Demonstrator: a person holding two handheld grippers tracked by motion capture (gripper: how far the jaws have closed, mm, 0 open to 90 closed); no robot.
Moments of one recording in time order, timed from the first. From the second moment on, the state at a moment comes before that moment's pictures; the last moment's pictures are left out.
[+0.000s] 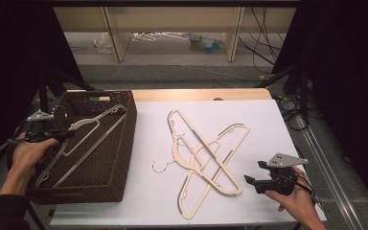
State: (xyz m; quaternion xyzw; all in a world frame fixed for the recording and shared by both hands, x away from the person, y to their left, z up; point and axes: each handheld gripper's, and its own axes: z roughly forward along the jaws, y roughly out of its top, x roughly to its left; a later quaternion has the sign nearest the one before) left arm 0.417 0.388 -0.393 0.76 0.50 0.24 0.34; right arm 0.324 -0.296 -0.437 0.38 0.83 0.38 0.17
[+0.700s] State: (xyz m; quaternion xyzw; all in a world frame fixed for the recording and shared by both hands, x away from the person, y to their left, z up) left arm 0.351 0.255 -0.359 0.73 0.40 0.22 0.52; right arm 0.316 -0.275 -0.439 0.35 0.83 0.40 0.17
